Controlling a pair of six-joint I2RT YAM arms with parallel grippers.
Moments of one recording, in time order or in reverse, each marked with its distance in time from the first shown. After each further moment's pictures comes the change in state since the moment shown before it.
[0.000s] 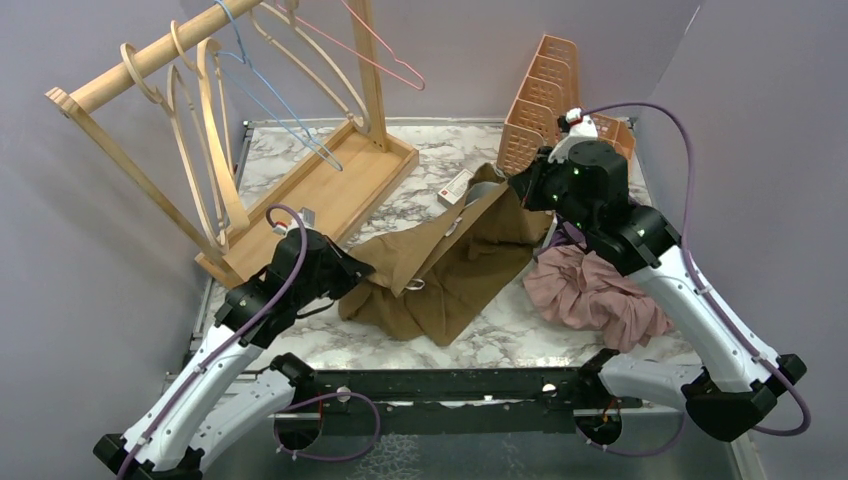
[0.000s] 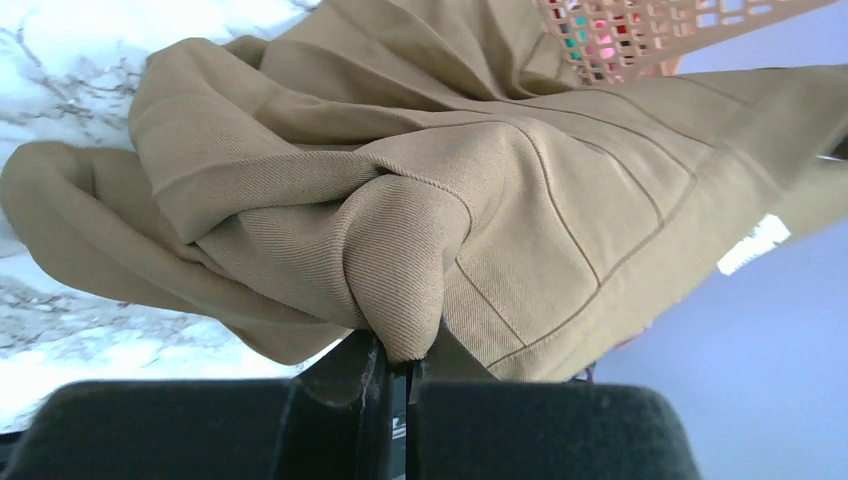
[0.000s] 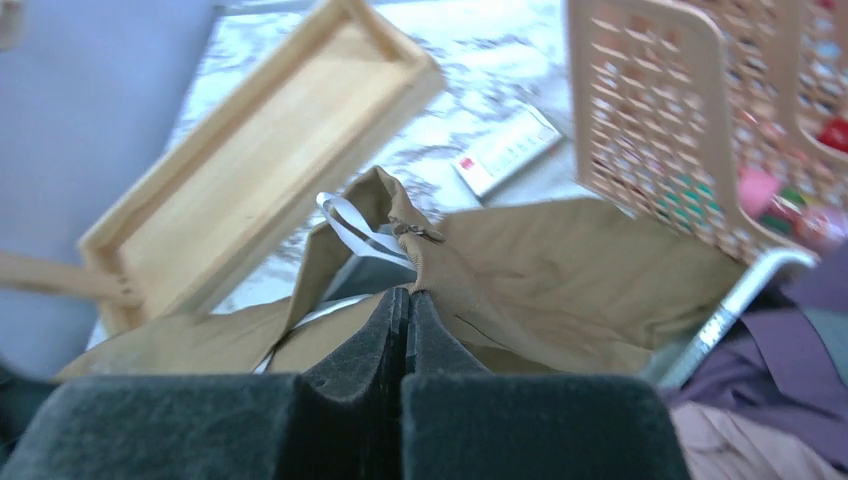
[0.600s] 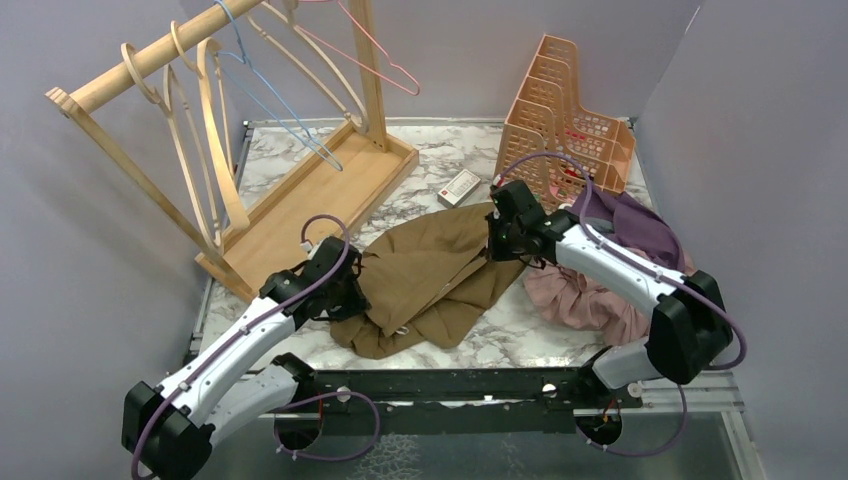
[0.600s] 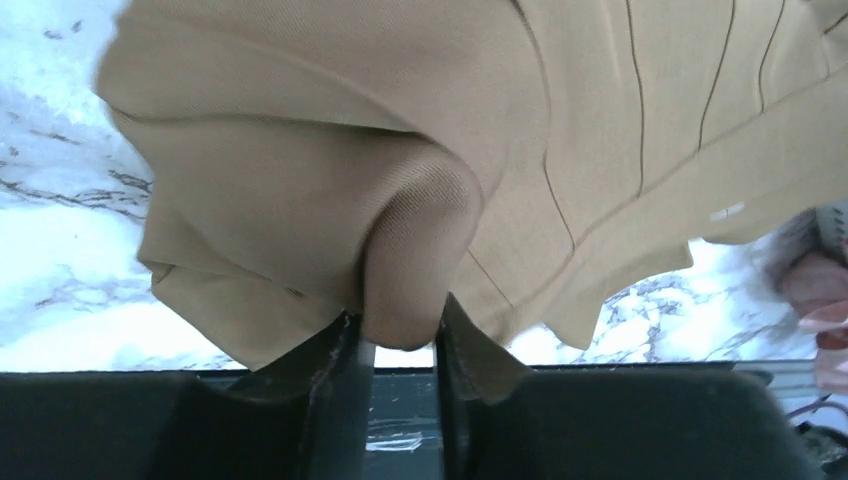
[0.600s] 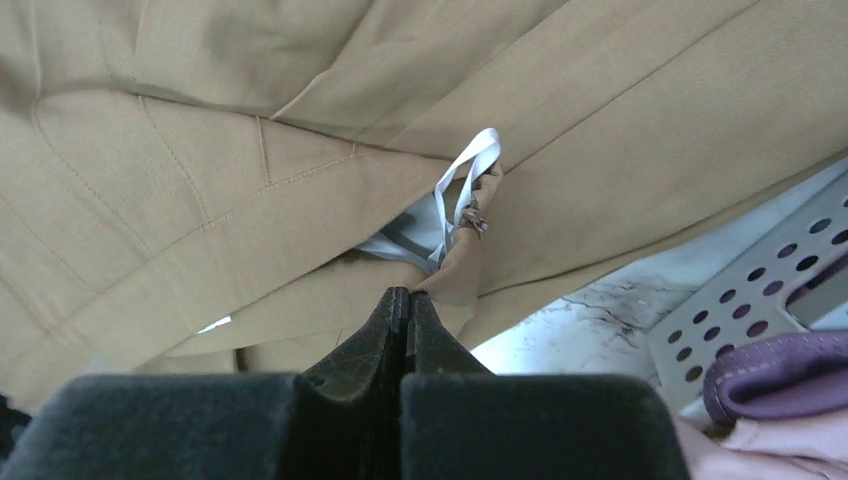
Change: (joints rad) left arm 0.000 0.183 -0.165 -0.095 -0.023 0.111; right arm 0.001 0.290 -0.282 0.005 -0.201 -0.019
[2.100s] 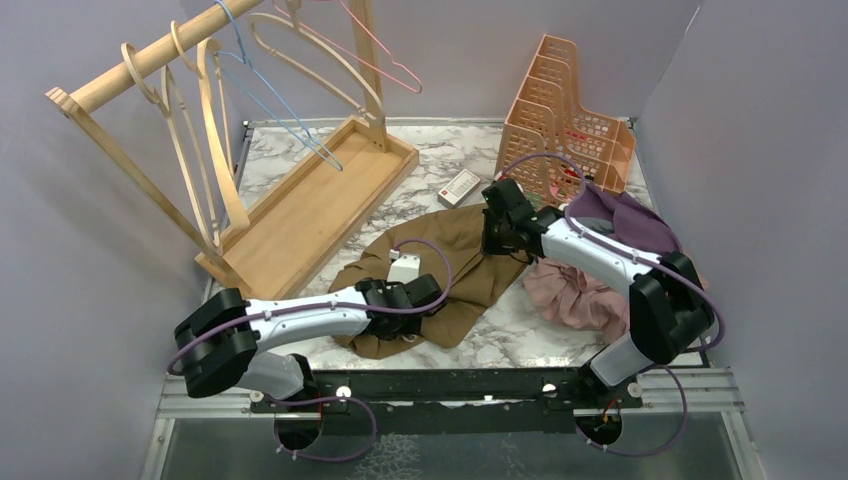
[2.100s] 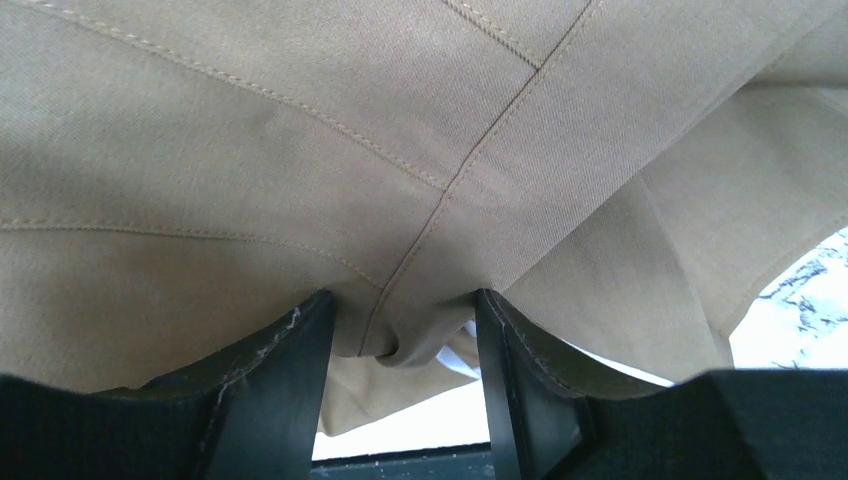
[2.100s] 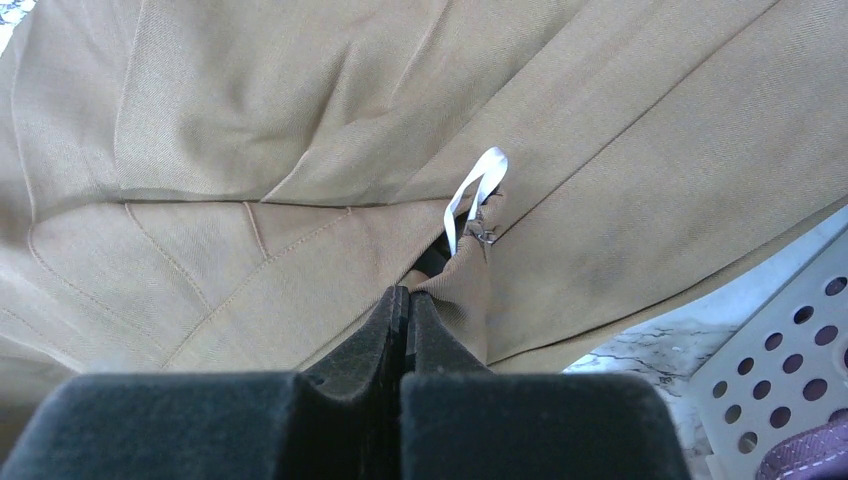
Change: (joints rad) left arm -0.534 0.459 0.085 0.175 -0.351 0.095; right arm -0.001 0.148 0.020 0.105 0.072 0.149
